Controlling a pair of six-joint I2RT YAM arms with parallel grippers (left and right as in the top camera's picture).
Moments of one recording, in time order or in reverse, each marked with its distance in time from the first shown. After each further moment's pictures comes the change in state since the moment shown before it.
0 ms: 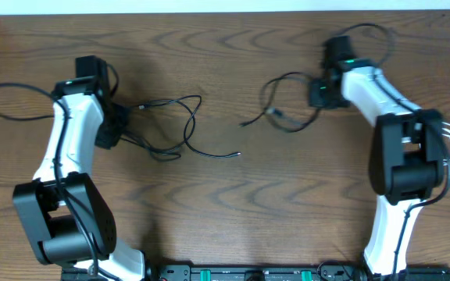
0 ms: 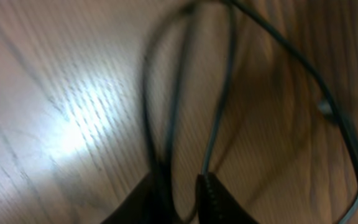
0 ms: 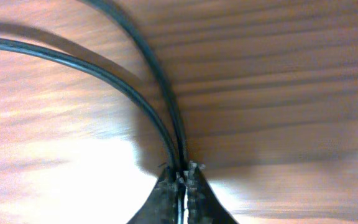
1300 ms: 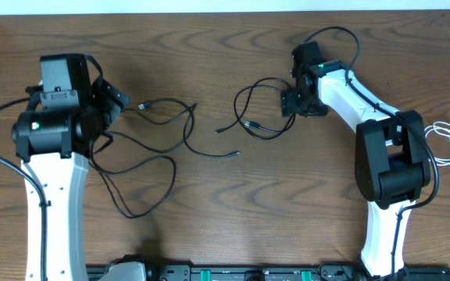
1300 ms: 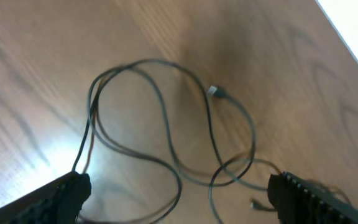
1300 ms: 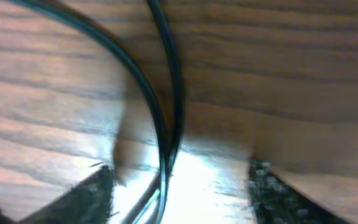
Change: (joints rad) left arm -0.057 -0.429 0.112 -0.138 -0.025 0.214; right arm 0.095 -0.002 0.016 -0.101 -0.021 -0.021
